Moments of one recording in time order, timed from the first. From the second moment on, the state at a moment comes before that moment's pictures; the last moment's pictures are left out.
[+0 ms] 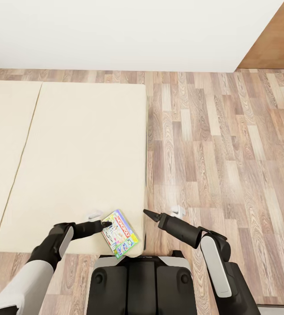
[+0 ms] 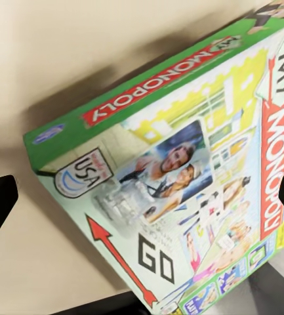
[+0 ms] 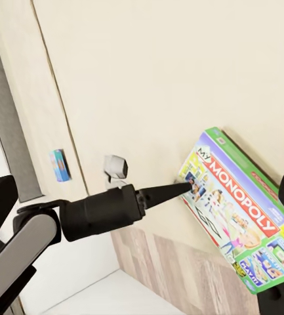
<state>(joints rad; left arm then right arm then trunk) -0.71 0.06 0.18 -0.68 0.07 0.63 -0.54 -0.34 0.14 0.00 -1.57 -0.60 0.88 0.35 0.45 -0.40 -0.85</state>
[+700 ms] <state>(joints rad) -0.71 0.04 0.18 -0.64 0.07 0.59 -0.51 -0.34 0.14 0.00 -1.57 -0.60 0.88 0.35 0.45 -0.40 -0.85</state>
